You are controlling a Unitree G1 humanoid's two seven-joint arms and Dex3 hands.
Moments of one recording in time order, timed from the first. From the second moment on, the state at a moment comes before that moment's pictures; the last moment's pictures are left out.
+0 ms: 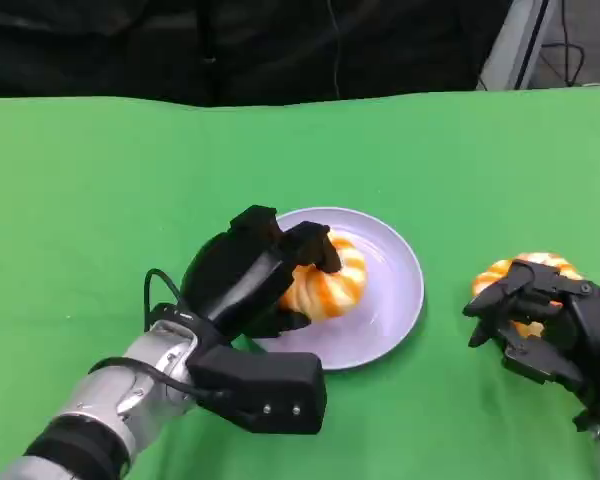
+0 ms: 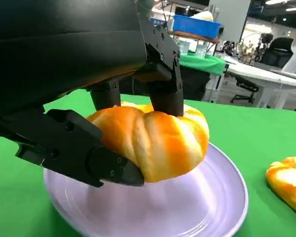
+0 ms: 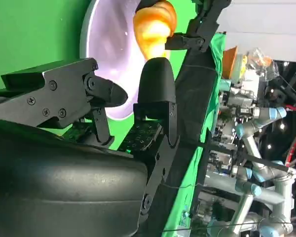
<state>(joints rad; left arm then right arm) -0.58 0.16 -0.52 0.82 0.76 -0.46 0.43 -0.39 -0.05 -0.15 1.09 0.12 -1.01 0.44</state>
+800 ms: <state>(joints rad) -0.62 0.13 -0.55 0.88 0.77 -0.46 0.43 -0.39 -0.05 -0.14 1.09 0.12 -1.01 0.44</state>
